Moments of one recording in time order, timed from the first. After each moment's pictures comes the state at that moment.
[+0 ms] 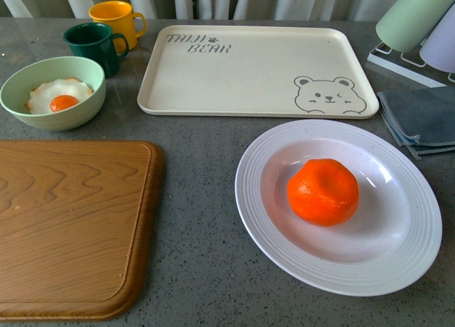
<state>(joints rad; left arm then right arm) 0.00 0.59 0.02 0.58 0.00 -0.01 0.00 0.00 0.02 0.00 0.00 0.00</state>
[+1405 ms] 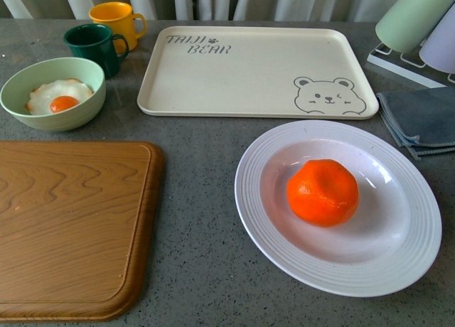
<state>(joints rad) 0.00 0.02 0.02 0.00 0.00 -0.01 0.00 0.00 0.02 0.00 0.00 0.00</state>
